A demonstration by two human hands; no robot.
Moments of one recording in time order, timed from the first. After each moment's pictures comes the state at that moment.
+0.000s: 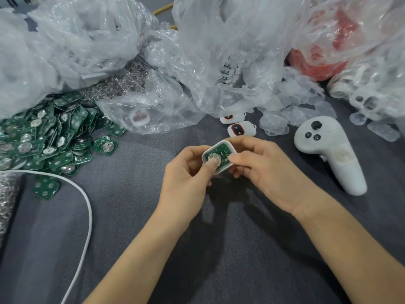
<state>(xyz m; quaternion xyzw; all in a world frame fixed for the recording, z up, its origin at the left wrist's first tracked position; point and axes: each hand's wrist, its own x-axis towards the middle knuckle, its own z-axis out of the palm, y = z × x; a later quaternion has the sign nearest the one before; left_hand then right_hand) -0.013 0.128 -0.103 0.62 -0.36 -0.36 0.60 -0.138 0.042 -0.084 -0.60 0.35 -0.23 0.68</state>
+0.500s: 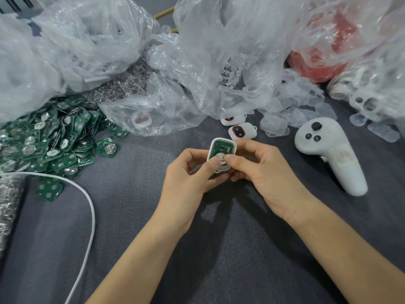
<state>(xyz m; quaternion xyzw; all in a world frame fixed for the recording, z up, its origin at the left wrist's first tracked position) -0.012 0.130 -0.099 0.53 -0.23 -0.48 0.66 -0.133 0.049 -0.096 -0.59 0.37 -0.29 0.66</state>
